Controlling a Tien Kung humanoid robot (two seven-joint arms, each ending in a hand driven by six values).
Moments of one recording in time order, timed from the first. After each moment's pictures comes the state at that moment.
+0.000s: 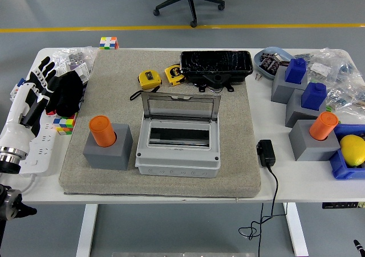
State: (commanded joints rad) left arm 0.03 0.13 -1.56 -1.49 1.31 -0.03 -0.22; right arm 0.09 -0.15 1.41 0.18 -1.24 -0.13 0.04
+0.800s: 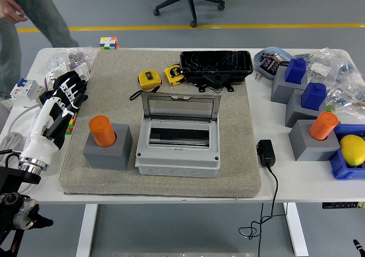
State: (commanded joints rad) left arm 0.04 0.11 -1.47 -1.44 1.21 -0.10 -0.24; right arm 0.09 -0.15 1.41 0.18 -1.23 -0.13 0.04
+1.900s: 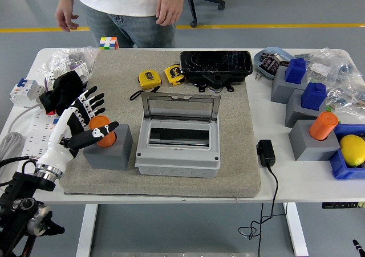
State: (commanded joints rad) left arm 0.05 0.09 -1.39 -1.42 1.24 -0.08 -0.24; right arm 0.09 -0.14 1.44 0.18 -1.25 -0.13 0.04
